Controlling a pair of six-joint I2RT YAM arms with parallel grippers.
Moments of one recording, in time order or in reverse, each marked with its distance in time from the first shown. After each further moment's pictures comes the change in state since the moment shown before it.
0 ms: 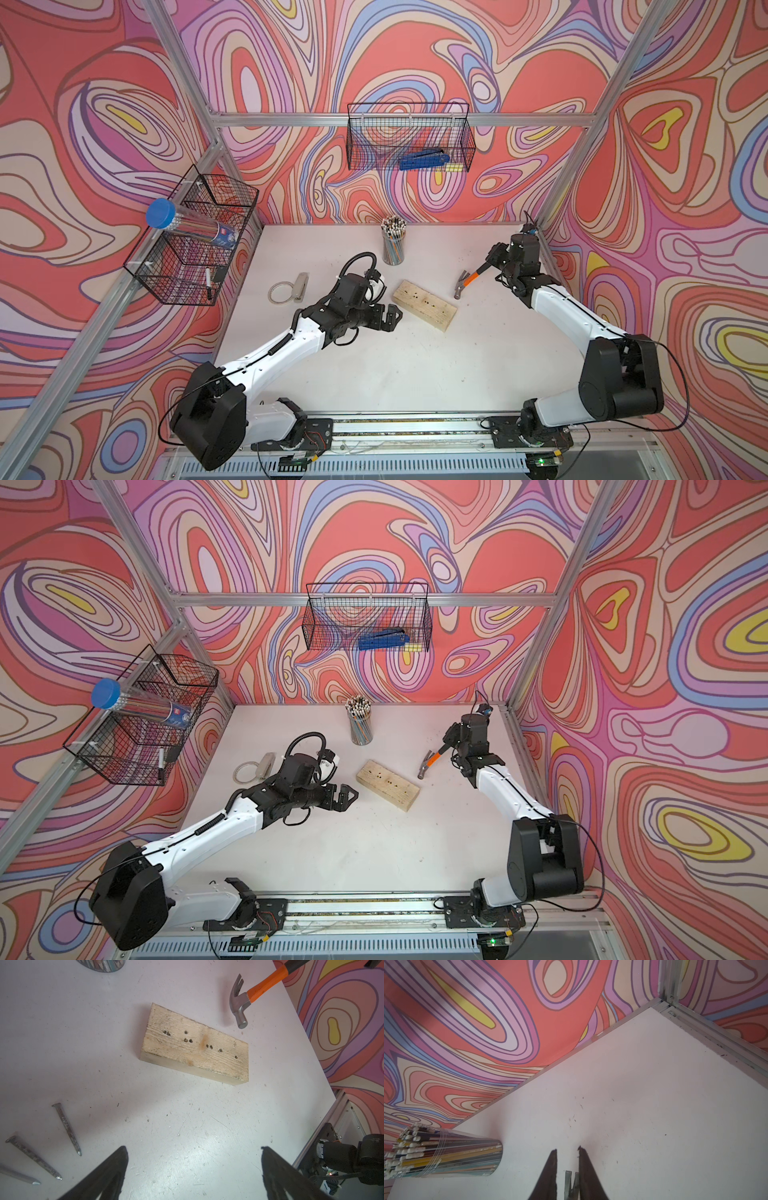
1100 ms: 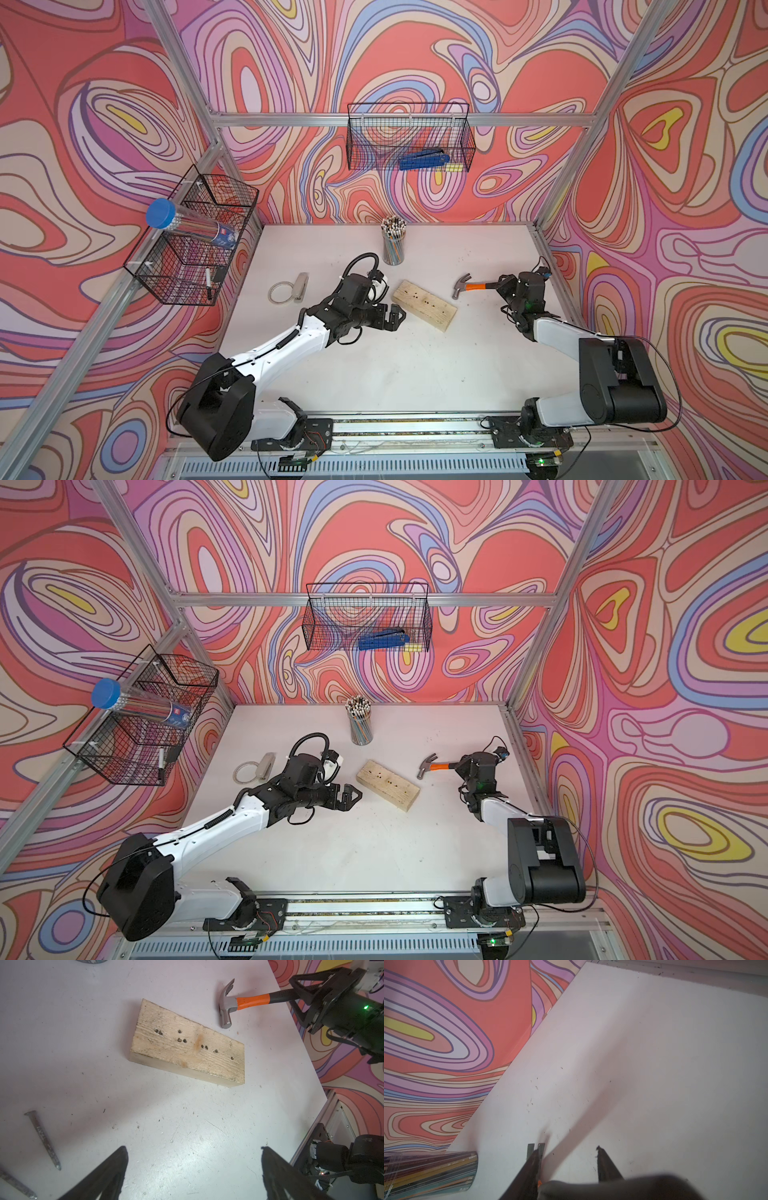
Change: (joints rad) left arm -0.001 0.053 -0.011 0.069 0.041 -0.023; right arm -0.097 -0.031 -0.417 0.323 -0.023 0.235
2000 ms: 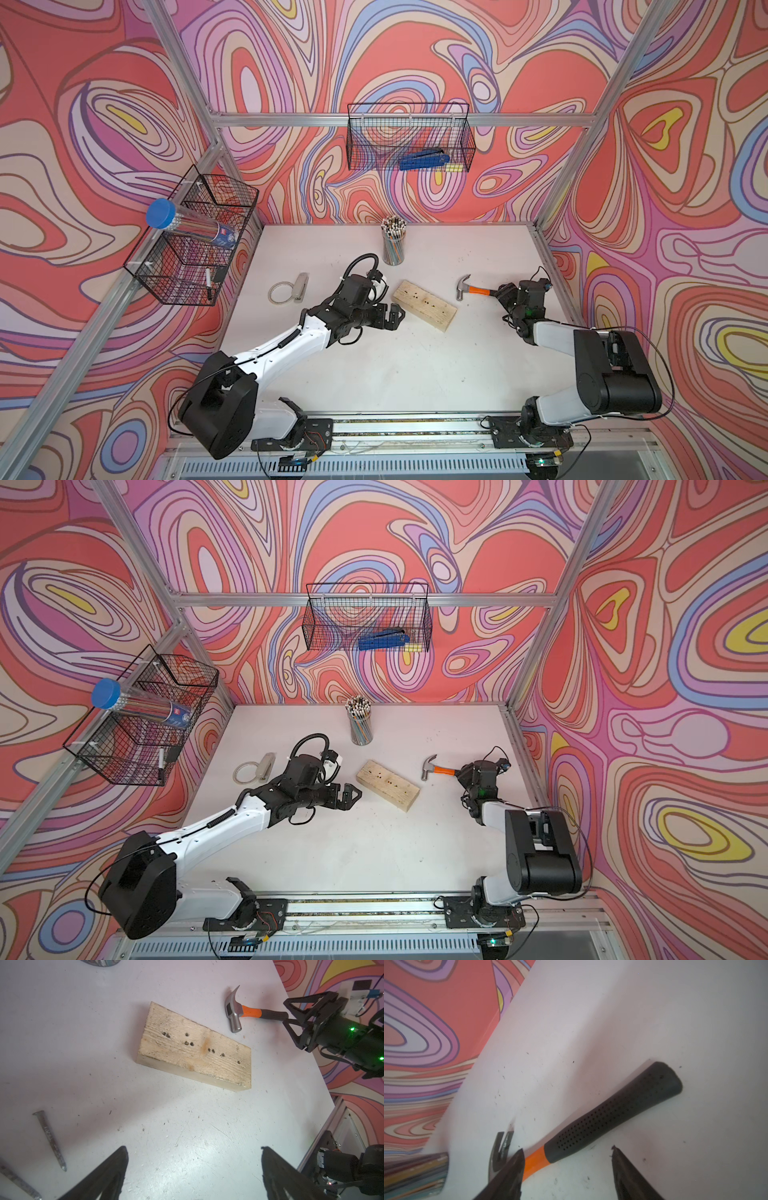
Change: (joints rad) left arm 0.000 0.011 -0.011 0.021 -0.077 -0.022; right arm -0.040 0.045 -0.027 -0.029 -0.022 -0.020
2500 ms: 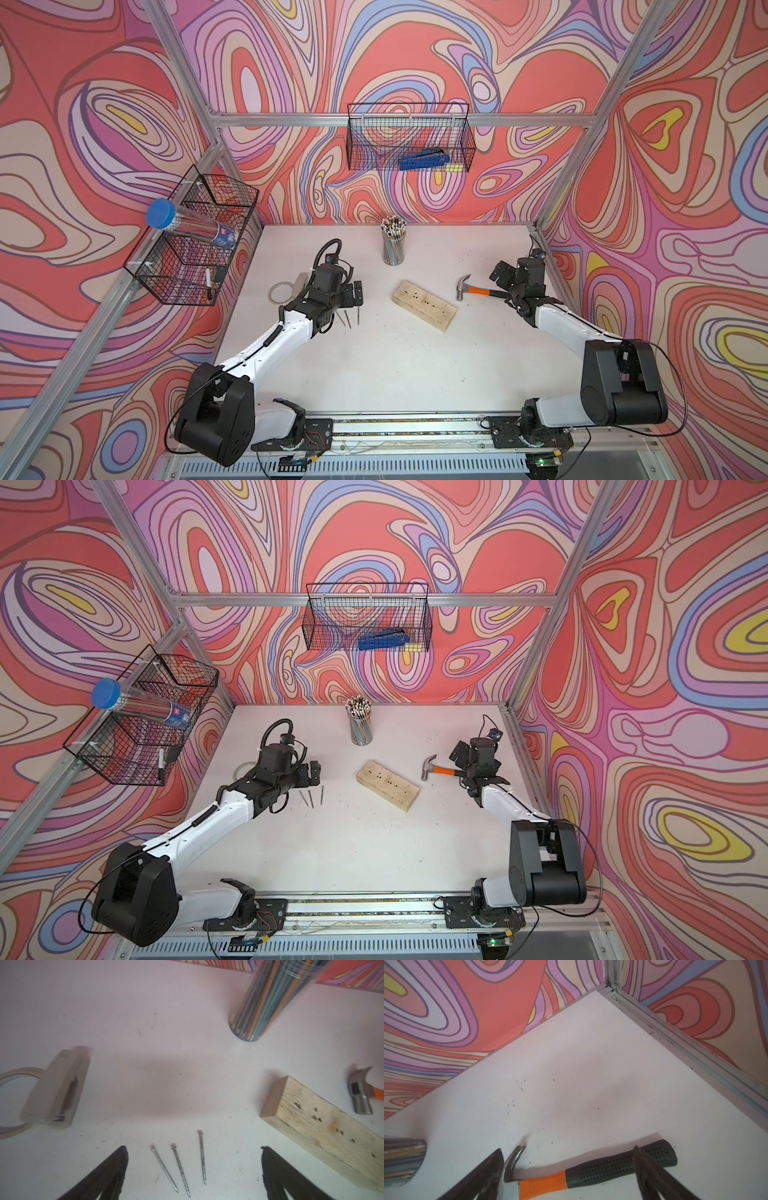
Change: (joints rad) left arm 0.298 -0.045 0.005 -0.012 -0.365 0.117; right arm 0.104 -0.059 0.191 -0.175 0.177 -0.390
